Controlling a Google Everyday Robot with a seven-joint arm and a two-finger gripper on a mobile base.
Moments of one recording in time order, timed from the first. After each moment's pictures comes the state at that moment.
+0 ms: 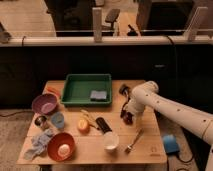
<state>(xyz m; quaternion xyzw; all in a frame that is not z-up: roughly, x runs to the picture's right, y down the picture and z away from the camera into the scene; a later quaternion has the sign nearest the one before) 0.158 0.158 0.858 -0.29 -0.13 -0.17 0.93</state>
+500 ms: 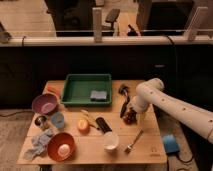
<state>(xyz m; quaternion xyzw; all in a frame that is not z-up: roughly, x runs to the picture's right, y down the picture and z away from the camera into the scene) 0.177 0.144 0.852 -0.28 -0.13 -0.18 0.93</state>
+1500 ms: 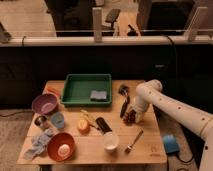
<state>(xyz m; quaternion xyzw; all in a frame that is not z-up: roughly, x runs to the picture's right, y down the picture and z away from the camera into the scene) 0.182 0.159 0.882 -0.30 -0.14 -0.19 0.92</state>
